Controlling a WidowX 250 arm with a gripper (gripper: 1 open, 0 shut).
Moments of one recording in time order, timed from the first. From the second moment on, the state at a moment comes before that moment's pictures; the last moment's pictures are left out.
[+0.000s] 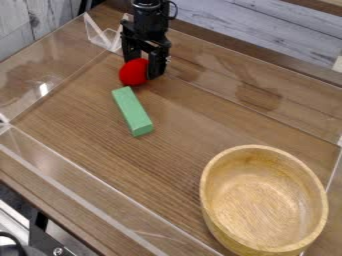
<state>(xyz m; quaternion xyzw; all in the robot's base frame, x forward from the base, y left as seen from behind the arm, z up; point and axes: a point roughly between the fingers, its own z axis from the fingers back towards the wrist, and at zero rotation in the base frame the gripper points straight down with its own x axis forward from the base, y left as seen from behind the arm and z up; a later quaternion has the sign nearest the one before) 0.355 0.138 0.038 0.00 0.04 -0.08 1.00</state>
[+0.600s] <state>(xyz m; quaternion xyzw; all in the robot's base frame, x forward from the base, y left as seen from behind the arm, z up) 0.345 0.135 0.026 -0.02 0.06 -0.06 1.00</state>
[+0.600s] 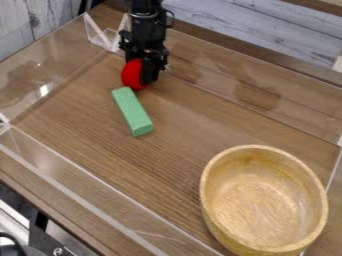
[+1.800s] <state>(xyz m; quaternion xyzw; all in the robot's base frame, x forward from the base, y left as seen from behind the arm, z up) 0.331 0.127 0.040 -0.07 0.07 -0.04 0.99</state>
